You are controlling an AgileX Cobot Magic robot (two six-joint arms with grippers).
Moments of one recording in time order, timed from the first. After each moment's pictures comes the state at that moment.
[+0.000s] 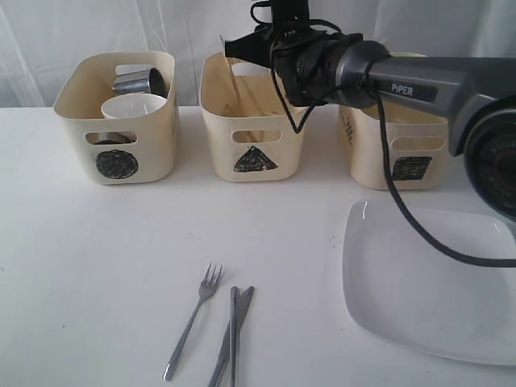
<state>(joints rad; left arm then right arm) 0.16 0.00 0.02 -0.23 0.51 0.24 0.38 2.23 -1.85 -1.74 0.40 1.85</state>
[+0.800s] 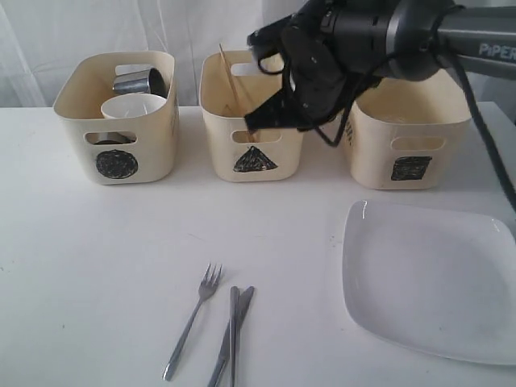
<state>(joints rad) 0.16 0.00 0.02 -0.23 0.51 0.24 0.46 1.94 -1.62 -0.51 0.81 0.49</state>
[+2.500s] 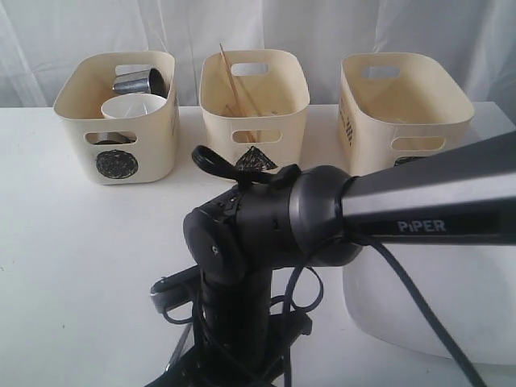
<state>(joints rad) 0.16 0.00 0.02 -0.23 0.51 0.24 0.84 1.94 -1.20 0.20 0.96 0.29</state>
